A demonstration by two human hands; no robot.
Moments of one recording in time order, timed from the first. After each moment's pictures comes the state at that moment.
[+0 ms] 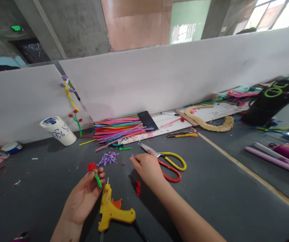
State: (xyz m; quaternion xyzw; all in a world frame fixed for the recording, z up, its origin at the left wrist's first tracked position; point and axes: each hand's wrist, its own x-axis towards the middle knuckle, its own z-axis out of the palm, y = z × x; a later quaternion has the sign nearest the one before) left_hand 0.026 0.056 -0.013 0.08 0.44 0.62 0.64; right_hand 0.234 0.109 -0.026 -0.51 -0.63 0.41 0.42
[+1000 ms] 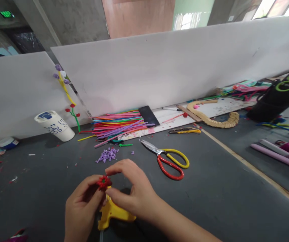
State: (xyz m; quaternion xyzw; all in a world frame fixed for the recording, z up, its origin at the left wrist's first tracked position) left_hand 0.058 0.021 -0.005 0.42 0.56 0.59 0.39; right_hand 0.208 0.059 0.004 -0.30 -0.71 0.40 0.50
